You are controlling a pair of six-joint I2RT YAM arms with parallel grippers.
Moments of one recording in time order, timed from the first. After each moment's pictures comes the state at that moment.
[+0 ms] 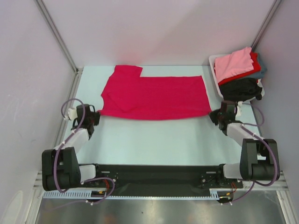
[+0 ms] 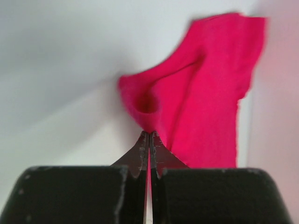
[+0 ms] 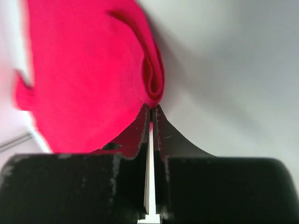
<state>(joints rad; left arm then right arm) 0.12 1.25 0.54 0.08 -0.13 -1.22 -0.03 1.35 0.61 0.07 0.06 1.10</state>
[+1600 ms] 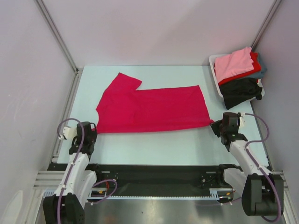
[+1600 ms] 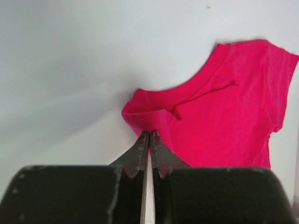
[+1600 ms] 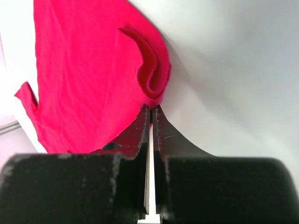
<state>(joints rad) 0.09 0.71 0.30 -0.31 -0.35 -1.20 0.00 0.98 0.42 -0.14 0.09 1.07</state>
